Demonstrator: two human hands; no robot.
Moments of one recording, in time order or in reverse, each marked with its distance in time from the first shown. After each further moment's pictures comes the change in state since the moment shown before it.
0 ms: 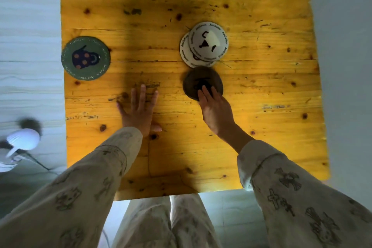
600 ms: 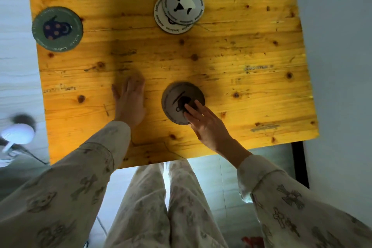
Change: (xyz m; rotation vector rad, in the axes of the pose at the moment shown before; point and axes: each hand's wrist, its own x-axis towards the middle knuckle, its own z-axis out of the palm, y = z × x) left_hand -0.039 0.038 0.048 -0.134 0.357 0.049; right_hand -0.134 0.006 0.067 0.168 -0.010 -0.206
